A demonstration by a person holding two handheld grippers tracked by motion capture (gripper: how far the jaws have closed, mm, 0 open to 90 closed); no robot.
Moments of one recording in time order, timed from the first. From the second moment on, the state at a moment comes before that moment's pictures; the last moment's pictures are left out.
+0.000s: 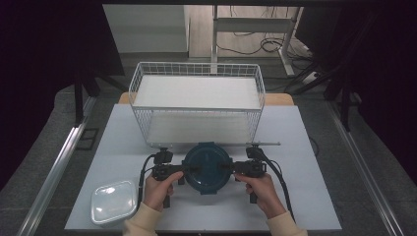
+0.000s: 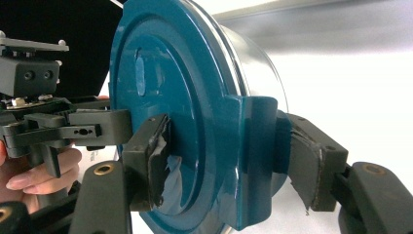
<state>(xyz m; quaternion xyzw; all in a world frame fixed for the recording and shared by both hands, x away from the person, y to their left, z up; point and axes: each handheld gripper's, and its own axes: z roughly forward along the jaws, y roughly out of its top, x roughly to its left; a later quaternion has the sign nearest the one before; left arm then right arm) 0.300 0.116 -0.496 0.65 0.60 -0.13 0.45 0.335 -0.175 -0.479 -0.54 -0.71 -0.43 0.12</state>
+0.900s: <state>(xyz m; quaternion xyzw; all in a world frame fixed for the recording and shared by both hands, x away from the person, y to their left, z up) 0.288 0.114 -0.400 0.67 0.55 -0.06 0.49 0.320 -0.178 -0.391 -0.49 -0.72 -0.48 0.07</state>
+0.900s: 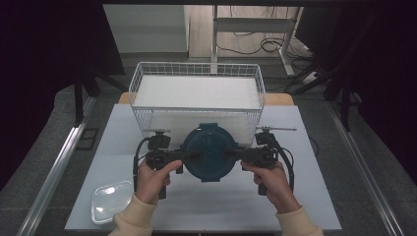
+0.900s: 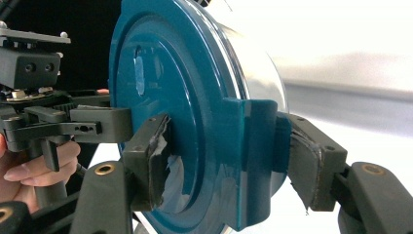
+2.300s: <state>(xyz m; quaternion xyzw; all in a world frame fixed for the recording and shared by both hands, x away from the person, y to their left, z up) 0.325 0.134 -0.308 0.68 0.53 -0.03 0.51 0.361 -0.162 -0.295 -0.44 -0.73 -0.52 0.04</state>
